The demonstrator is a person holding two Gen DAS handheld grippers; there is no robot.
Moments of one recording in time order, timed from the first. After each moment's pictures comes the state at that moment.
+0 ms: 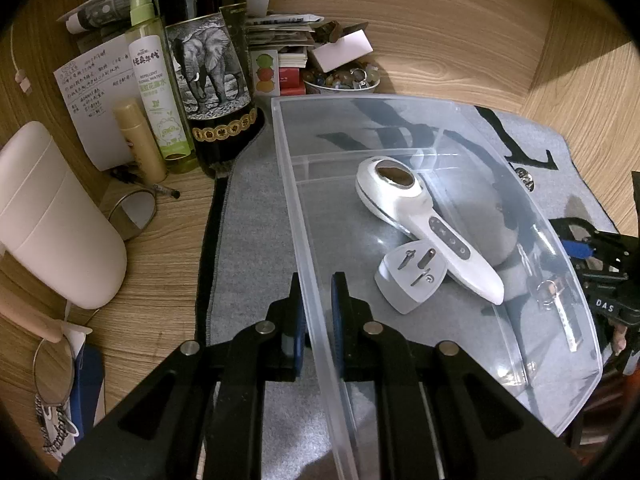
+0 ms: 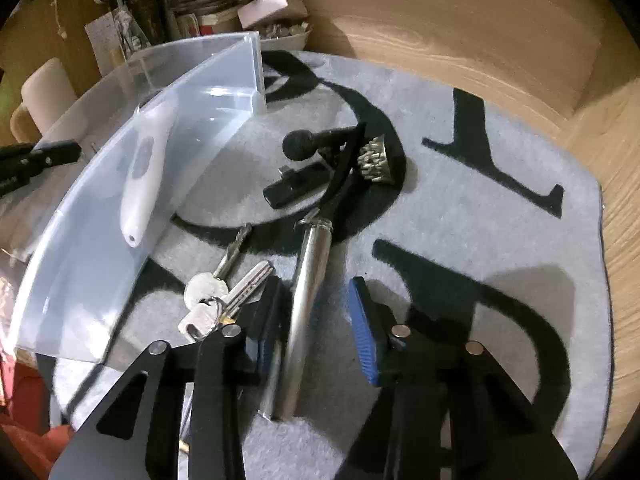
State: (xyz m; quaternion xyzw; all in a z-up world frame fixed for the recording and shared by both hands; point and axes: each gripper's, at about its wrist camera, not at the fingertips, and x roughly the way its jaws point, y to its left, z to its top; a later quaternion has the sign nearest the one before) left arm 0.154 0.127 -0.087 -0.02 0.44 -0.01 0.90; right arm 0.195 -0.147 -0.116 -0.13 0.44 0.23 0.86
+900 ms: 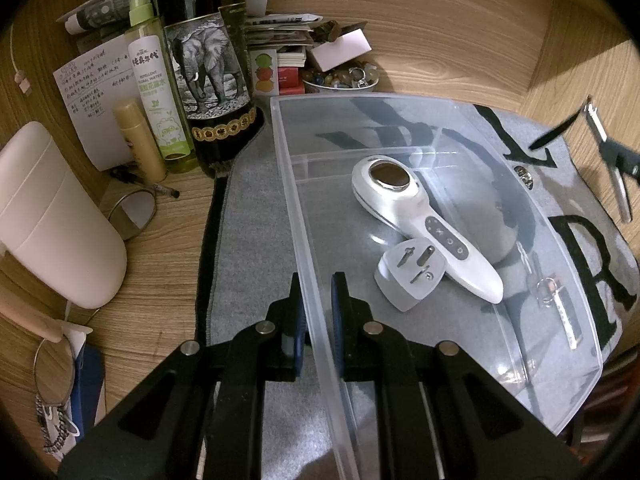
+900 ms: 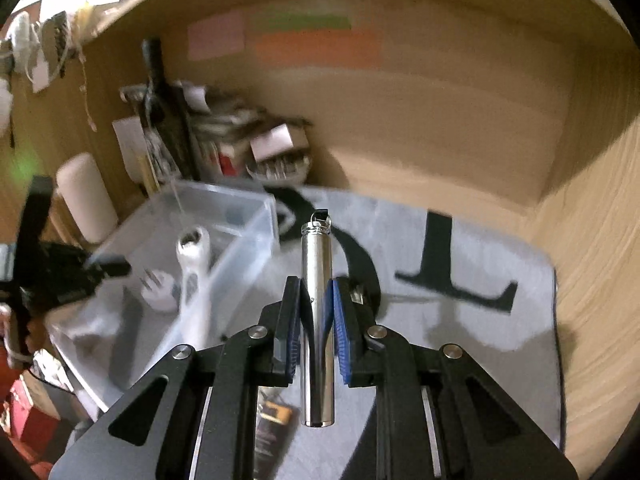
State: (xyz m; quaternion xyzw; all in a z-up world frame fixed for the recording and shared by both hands) left arm 0.153 0.128 -0.087 -0.02 0.44 -0.01 0.90; right arm 0.179 -0.140 -0.008 -0.10 0.29 0.25 0.92
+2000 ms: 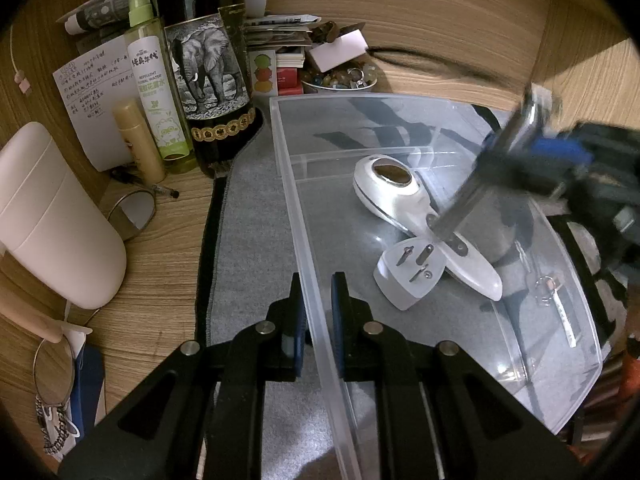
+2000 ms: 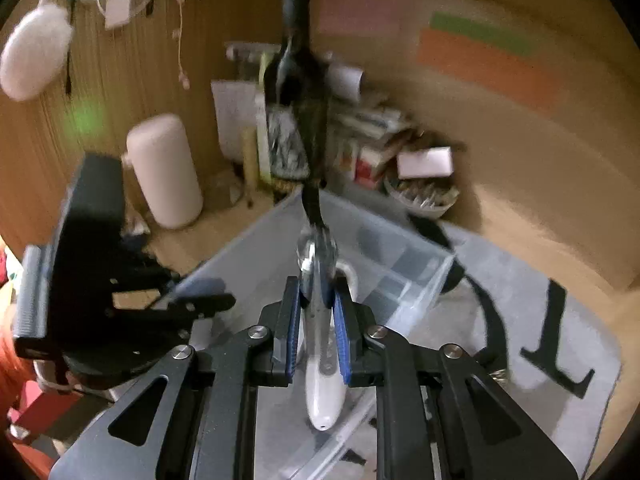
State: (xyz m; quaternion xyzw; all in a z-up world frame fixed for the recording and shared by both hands) left arm 0.153 0.127 -0.087 -0.02 0.44 -0.01 0.90; right arm 0.184 -0.003 -0.036 -0.18 0.33 0.38 0.85
